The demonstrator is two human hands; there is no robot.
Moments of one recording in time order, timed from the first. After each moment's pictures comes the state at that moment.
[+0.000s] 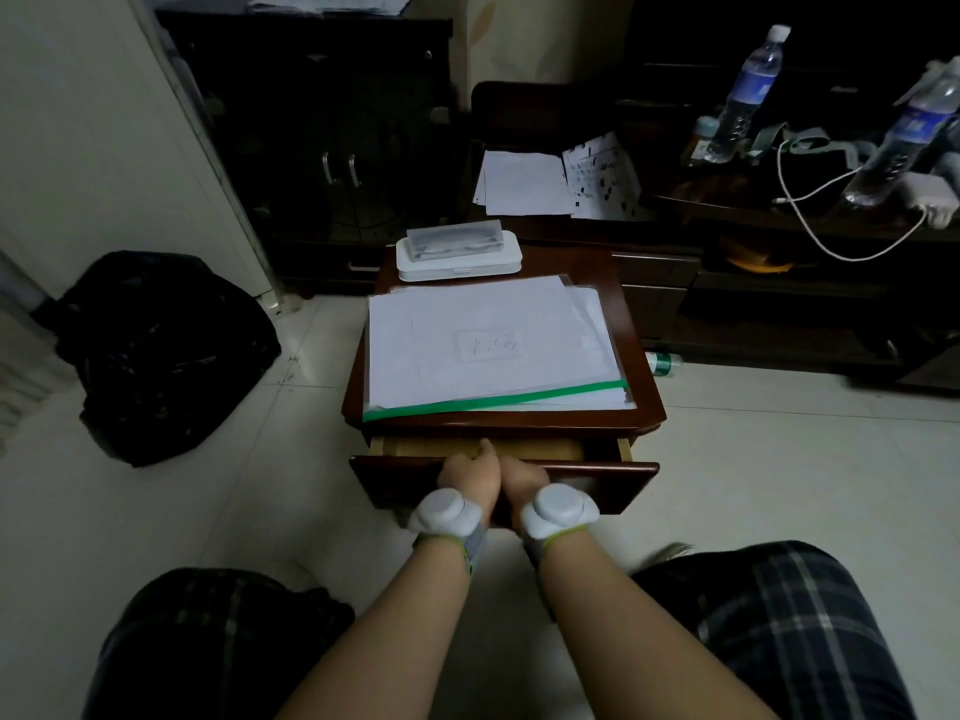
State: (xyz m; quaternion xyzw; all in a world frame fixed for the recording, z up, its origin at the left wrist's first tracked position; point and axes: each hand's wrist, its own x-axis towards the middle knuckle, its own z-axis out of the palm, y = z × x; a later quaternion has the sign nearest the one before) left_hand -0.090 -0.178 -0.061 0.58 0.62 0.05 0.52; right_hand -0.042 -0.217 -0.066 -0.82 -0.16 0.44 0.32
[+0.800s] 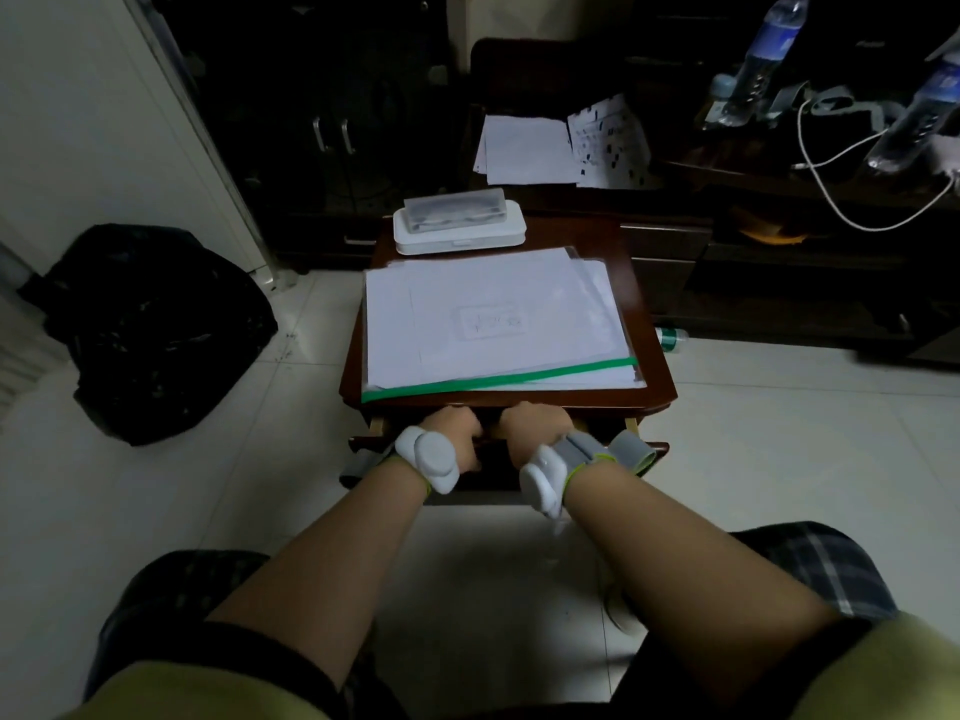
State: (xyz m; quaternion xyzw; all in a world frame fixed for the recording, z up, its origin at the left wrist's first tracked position) left_hand -0.096 -0.113 -0.068 0.90 0.29 -0.20 0.27; right_hand -0.015 -0.203 -0.025 -0.83 -0.50 0.22 -0.13
